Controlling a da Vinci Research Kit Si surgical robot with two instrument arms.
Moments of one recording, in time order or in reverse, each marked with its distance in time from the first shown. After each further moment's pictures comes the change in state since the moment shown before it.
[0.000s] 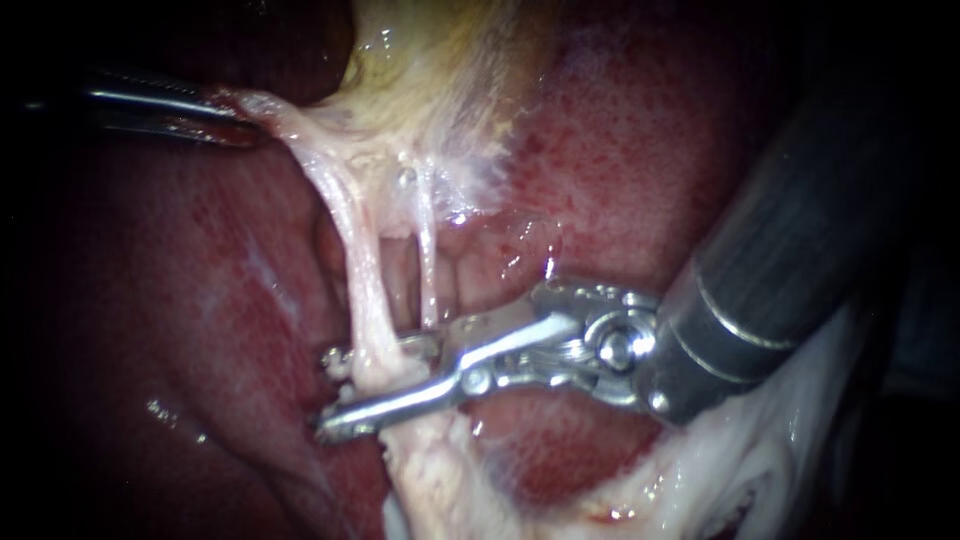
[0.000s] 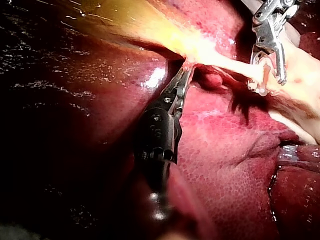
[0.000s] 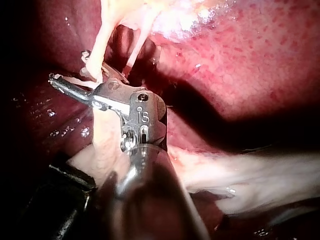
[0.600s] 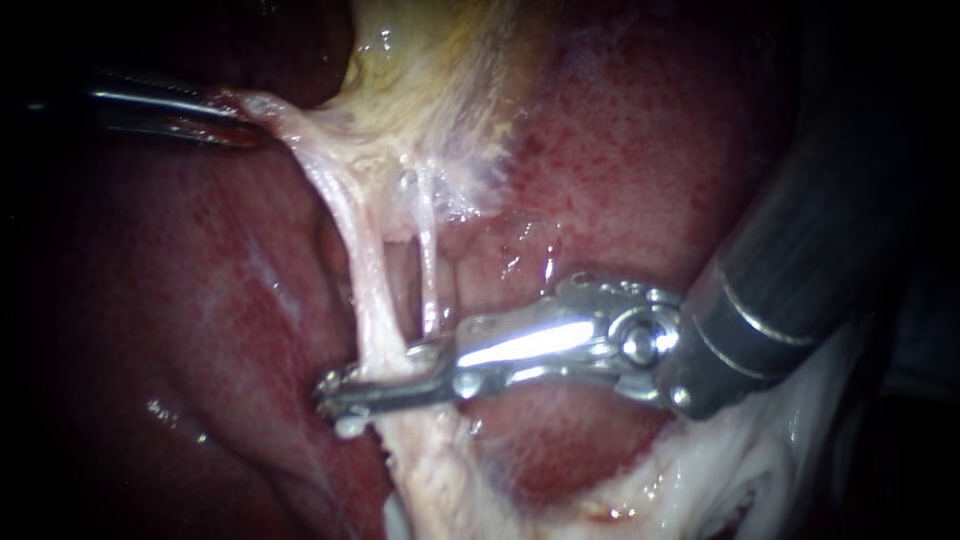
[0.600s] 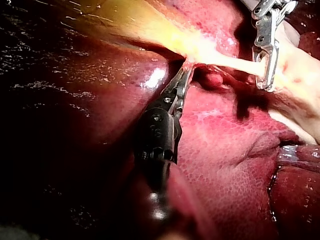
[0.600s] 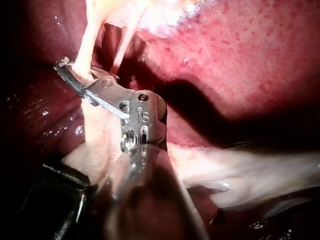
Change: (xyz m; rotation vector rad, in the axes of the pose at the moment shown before) right arm -0.001 0.000 -0.002 0.008 -0.008 -0.002; left arm 0.000 0.000 0.000 0.000 0.000 0.000
